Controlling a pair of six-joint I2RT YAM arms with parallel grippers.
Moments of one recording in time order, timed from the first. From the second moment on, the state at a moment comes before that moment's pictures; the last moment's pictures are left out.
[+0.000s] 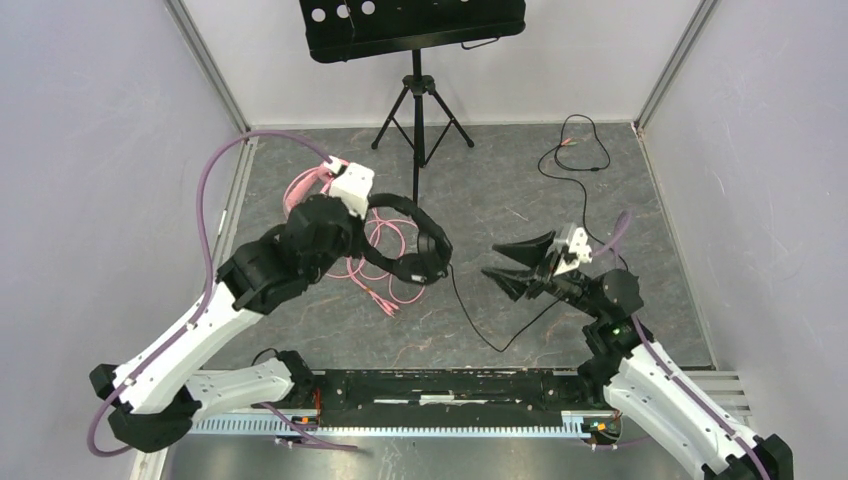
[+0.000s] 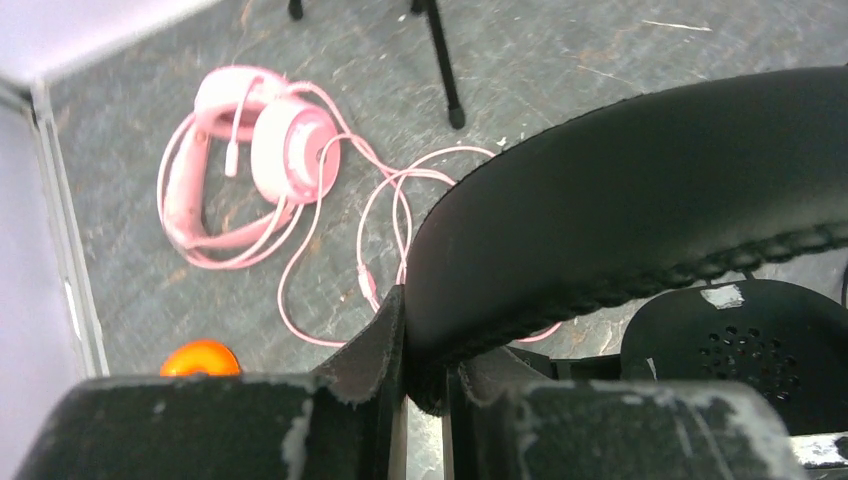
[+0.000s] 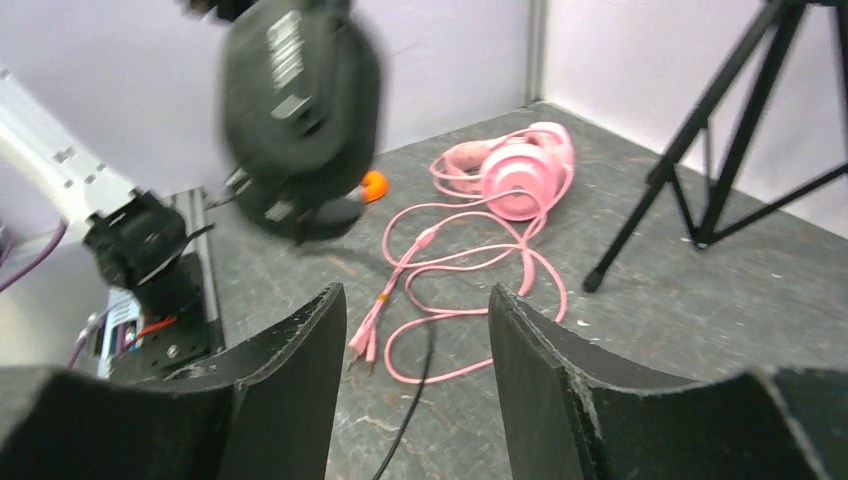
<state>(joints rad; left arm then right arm) -0.90 0.95 1.23 -0.77 -0.50 -0.08 0.50 0.59 0.36 0.48 -0.56 0.24</state>
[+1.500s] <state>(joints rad) -0.56 0.94 1.22 -0.74 0.36 -0.38 0.85 0.86 0.02 0.92 -0.27 0.06</state>
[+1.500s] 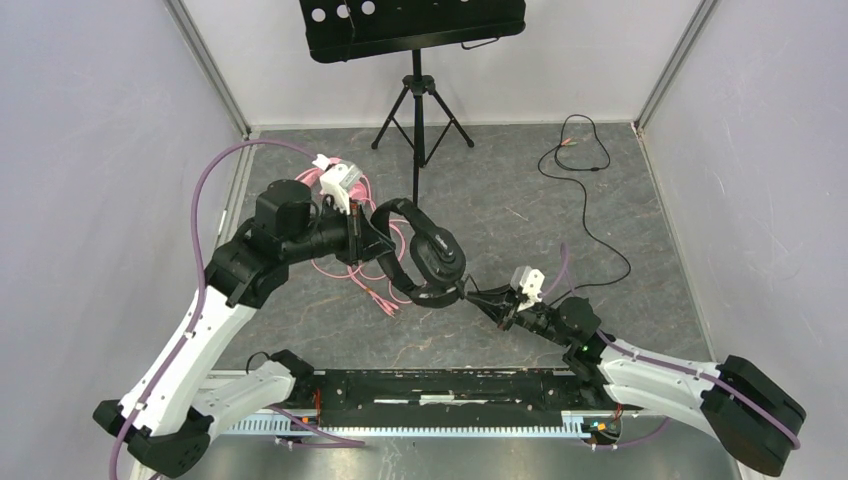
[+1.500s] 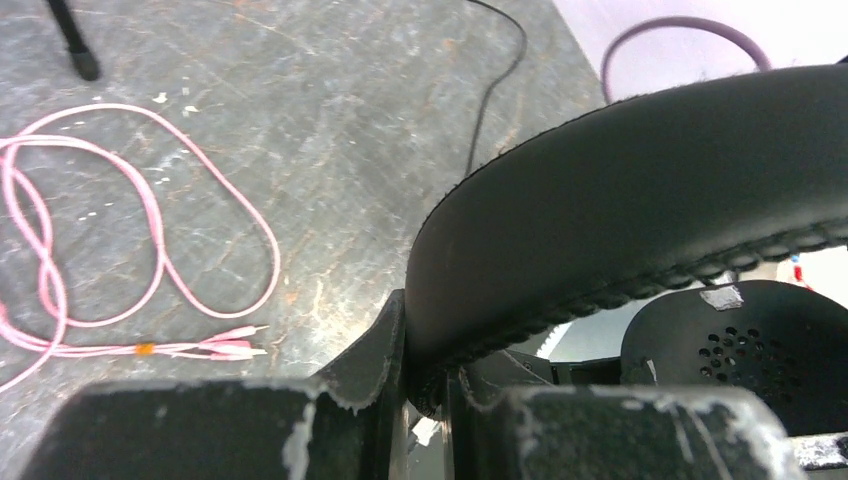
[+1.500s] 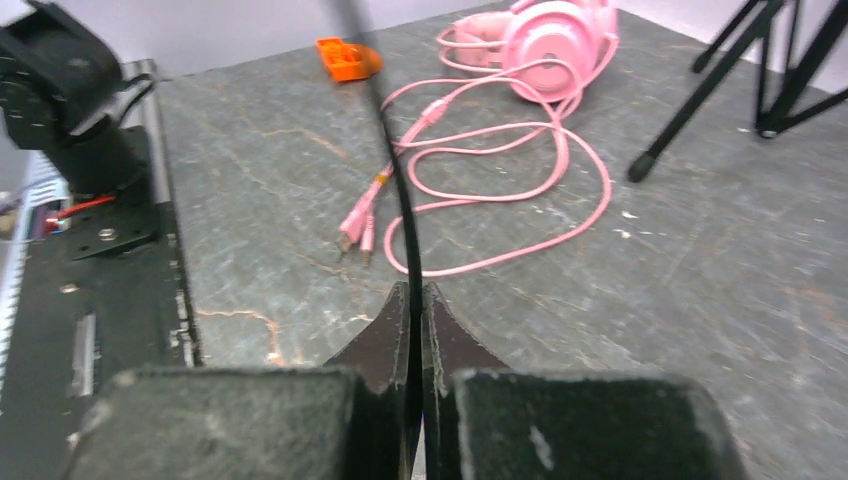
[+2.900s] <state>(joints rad) -0.79 1.00 1.04 -0.84 0.22 -0.03 0.85 0.79 0.57 0.19 -0.09 -0.08</state>
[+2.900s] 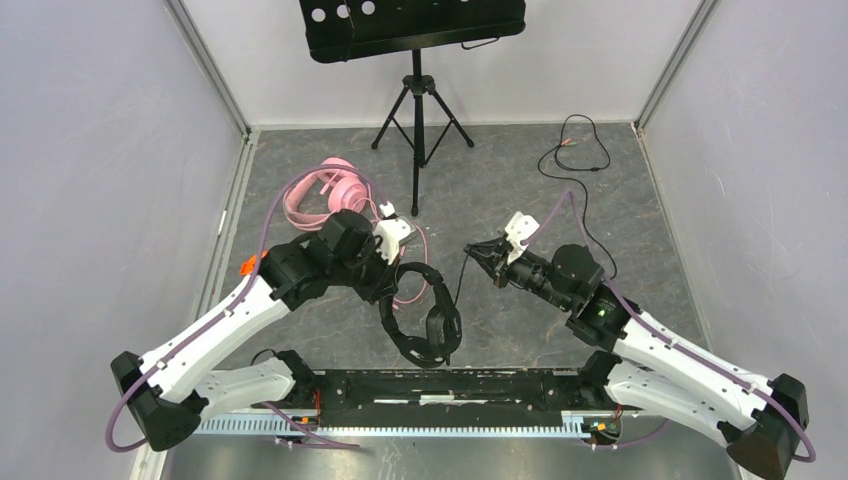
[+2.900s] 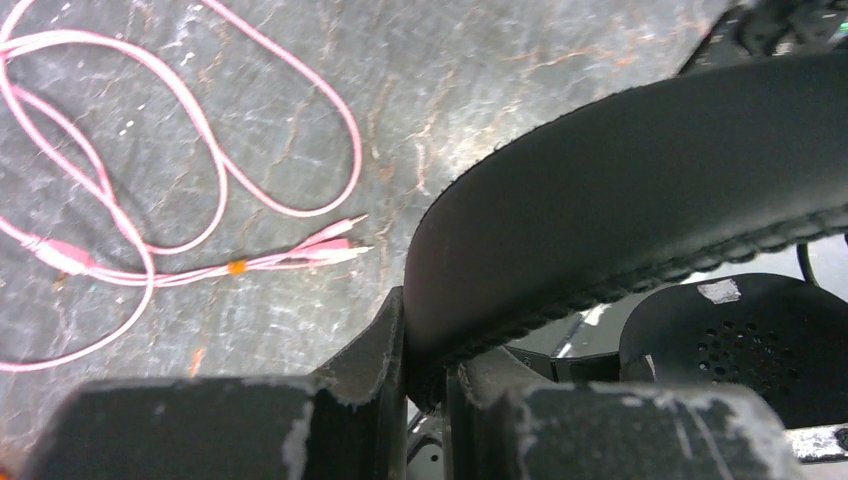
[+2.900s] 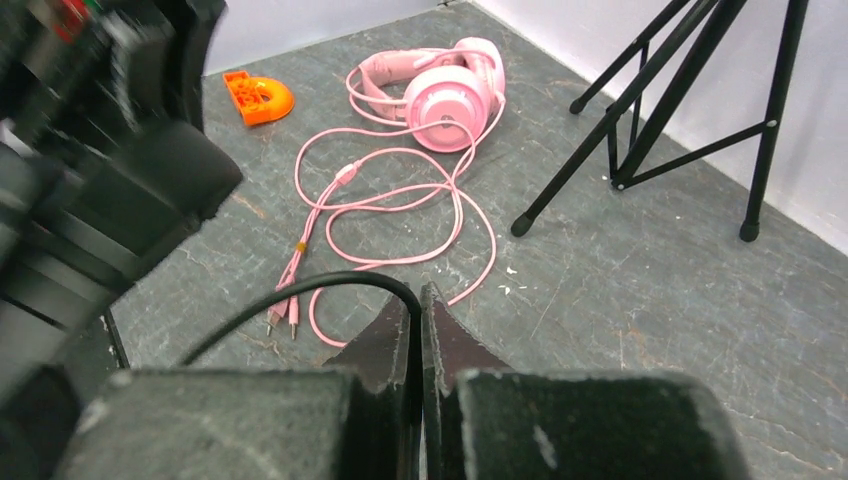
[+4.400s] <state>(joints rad) -0.81 1.12 1.11 -0.83 -0.43 -0.22 0.91 0.95 0.64 0.31 -0.52 0.35</state>
